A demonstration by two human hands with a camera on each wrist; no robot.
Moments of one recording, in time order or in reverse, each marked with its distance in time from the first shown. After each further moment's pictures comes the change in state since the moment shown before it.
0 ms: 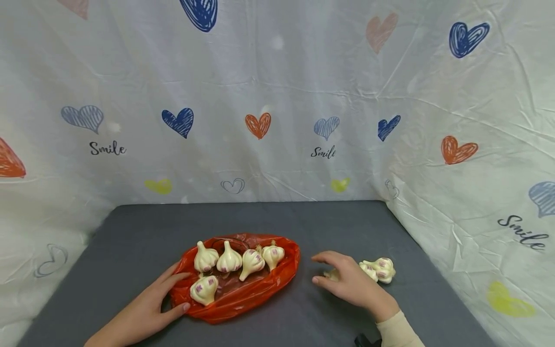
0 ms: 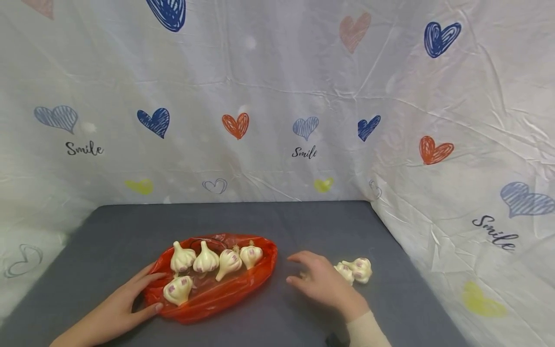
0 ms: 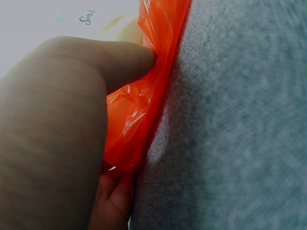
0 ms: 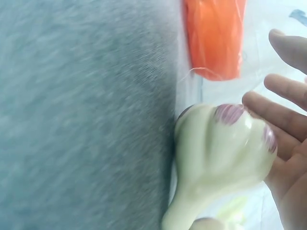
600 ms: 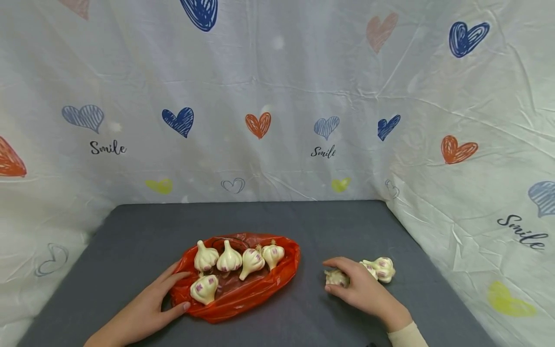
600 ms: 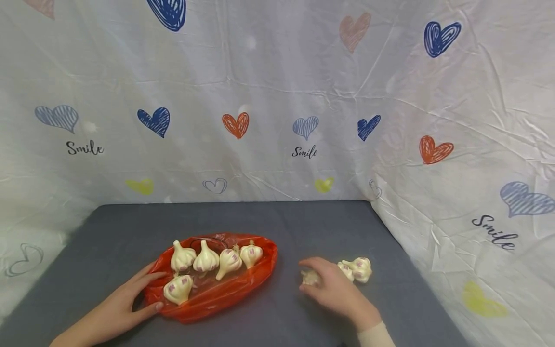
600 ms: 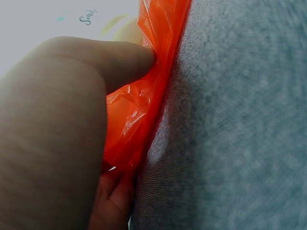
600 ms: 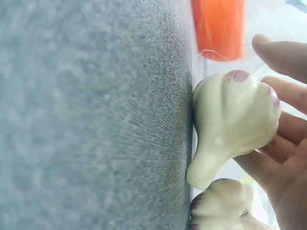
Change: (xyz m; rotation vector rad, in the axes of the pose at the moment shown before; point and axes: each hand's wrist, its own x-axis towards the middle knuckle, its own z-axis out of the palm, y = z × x) left_hand 0.000 0.000 0.000 0.014 0.007 -0.001; right_hand -0.027 0.013 -0.001 -0.086 0.090 0.012
